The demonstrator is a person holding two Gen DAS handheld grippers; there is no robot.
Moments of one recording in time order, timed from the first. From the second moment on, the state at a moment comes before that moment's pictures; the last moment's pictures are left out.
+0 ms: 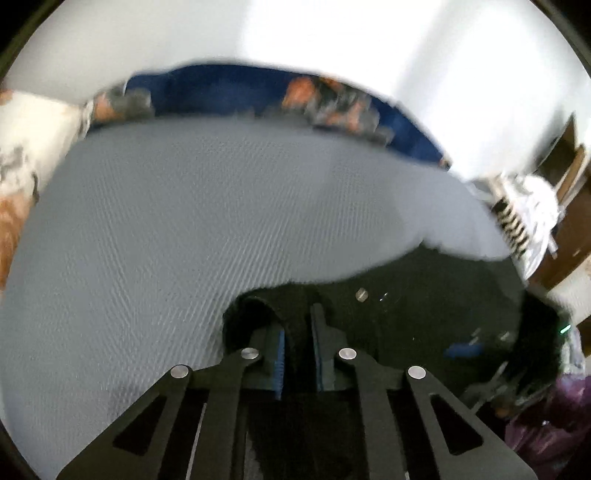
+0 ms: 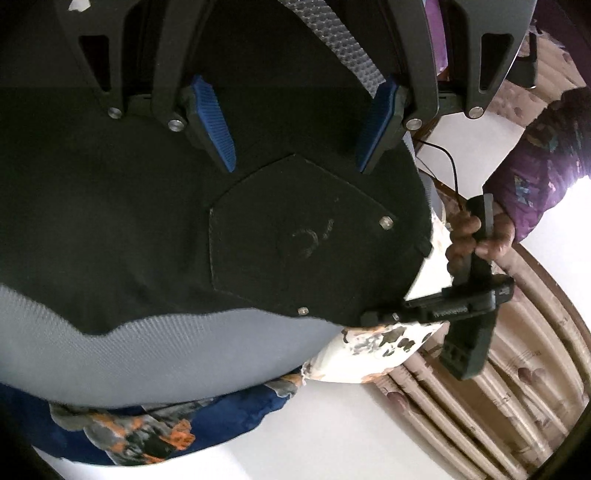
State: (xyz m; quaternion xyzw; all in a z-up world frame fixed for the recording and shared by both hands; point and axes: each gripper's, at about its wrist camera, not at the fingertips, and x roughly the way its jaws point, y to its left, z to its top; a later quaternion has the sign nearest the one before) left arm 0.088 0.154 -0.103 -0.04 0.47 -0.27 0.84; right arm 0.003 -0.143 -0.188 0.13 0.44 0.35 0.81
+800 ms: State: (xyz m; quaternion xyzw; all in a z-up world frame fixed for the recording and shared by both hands) left arm 0.085 0.159 -0.152 -0.07 0.47 -0.22 0.85; right arm -0.006 -0.035 -0.173 0.03 0.45 0.46 0.77
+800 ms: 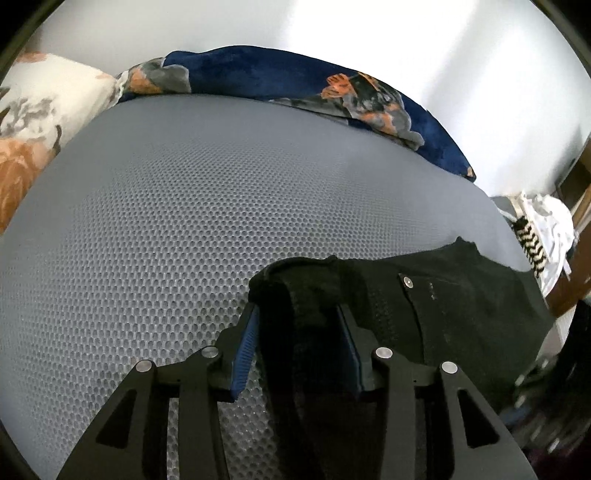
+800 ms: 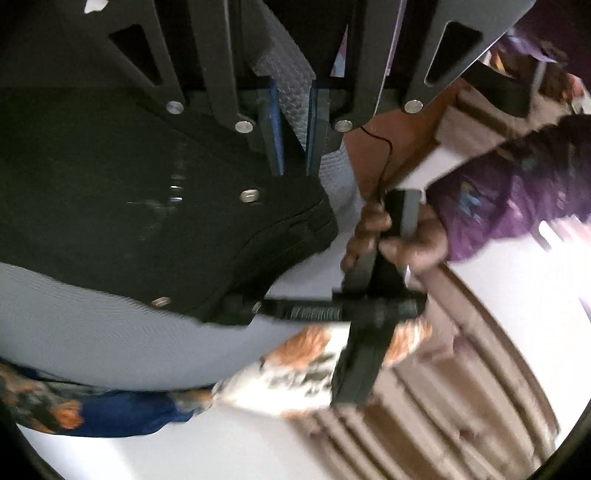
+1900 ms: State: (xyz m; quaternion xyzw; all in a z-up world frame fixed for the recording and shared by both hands) left arm 0.011 0.107 -0.151 -0.06 0.43 -0.21 0.88; right arm 0.129 -0.228 -0.163 -0.03 0.48 0.33 0.81
